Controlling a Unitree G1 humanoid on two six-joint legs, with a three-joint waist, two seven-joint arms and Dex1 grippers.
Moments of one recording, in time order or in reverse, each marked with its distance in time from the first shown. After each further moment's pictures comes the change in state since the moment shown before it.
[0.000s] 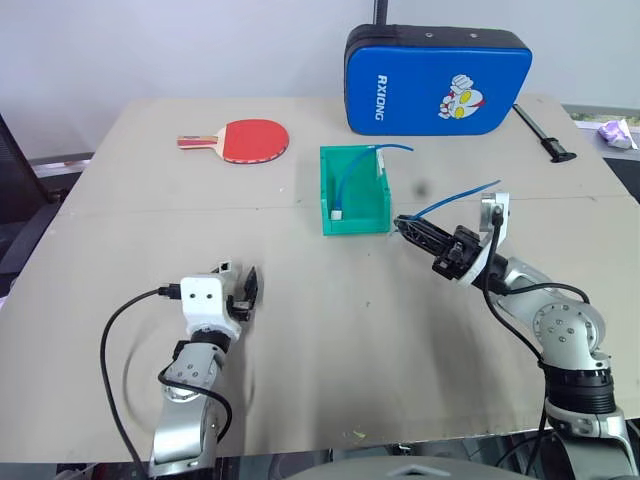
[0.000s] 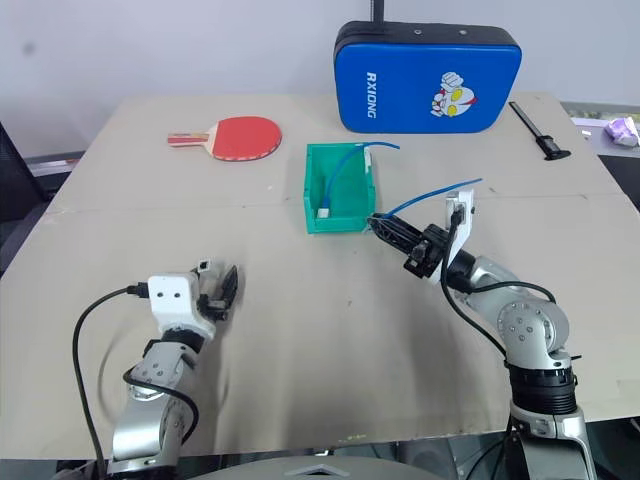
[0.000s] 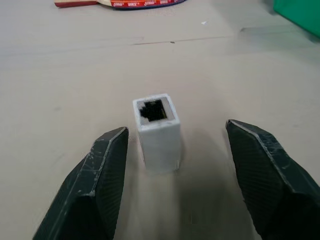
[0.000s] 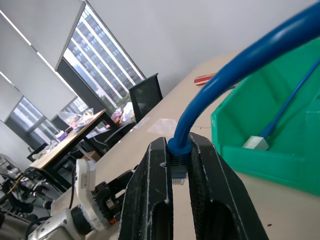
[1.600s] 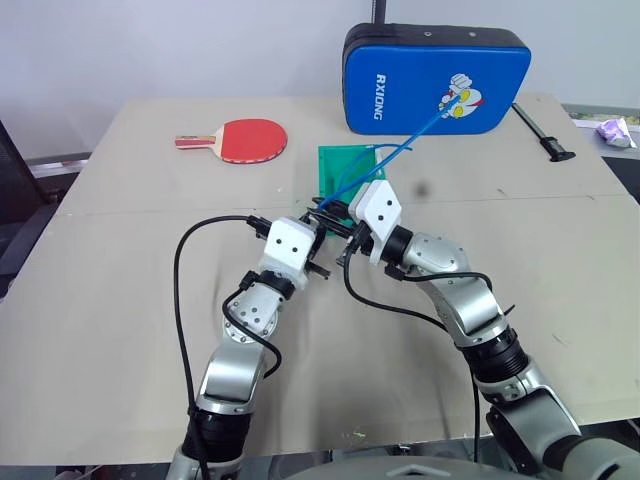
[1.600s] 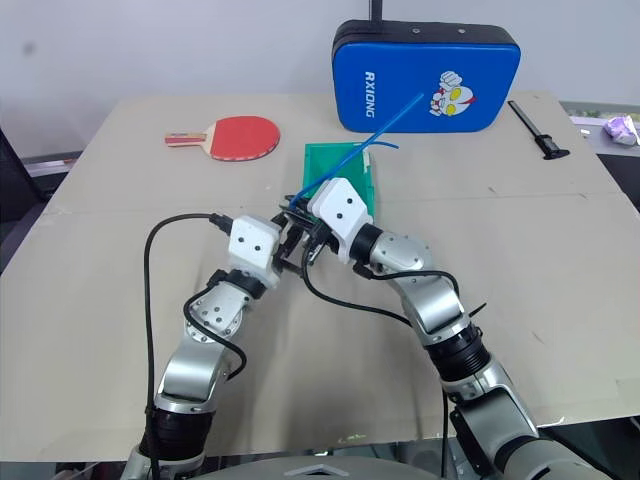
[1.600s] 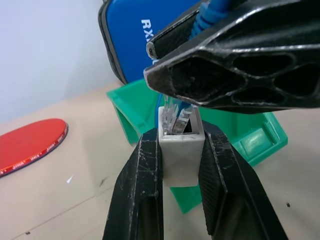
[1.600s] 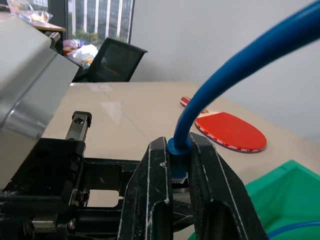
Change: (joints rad) left arm -0.258 0.024 -0.317 -0.124 0.183 0.044 -0.082; right arm -0.252 0.183 0.453 0.174 -0.883 -0.514 -0.020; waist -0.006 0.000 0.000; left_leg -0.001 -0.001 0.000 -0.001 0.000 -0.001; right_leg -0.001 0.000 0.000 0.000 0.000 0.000
